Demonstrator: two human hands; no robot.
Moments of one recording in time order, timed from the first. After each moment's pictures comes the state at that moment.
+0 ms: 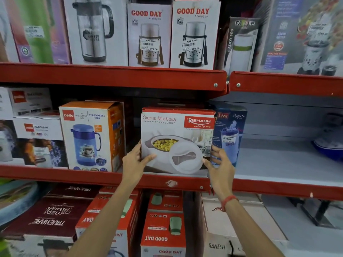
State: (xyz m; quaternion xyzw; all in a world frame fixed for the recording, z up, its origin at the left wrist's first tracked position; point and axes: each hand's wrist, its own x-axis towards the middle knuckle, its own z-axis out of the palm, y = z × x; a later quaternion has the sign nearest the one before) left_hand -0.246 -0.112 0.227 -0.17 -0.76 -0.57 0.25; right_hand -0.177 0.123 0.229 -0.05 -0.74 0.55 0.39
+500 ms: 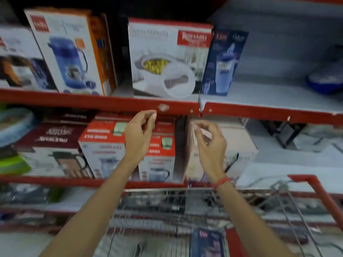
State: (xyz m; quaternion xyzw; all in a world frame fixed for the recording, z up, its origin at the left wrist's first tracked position) left_hand -0.108 -0.084 0.159 -0.15 -0.79 -0.54 0.27; right_hand -0.049 0.093 0.146 -0.01 -0.74 0.55 0.38
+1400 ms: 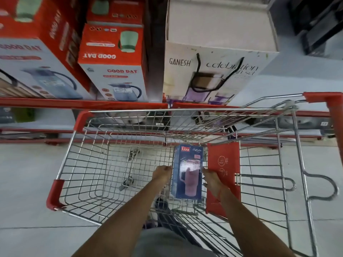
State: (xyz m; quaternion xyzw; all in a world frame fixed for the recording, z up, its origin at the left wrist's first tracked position) left_hand 0.073 0.034 -0.160 0.22 -0.74 -0.45 -0.45; right_hand 0.133 0.214 -0.175 -0.49 -0.64 0.52 -0.27
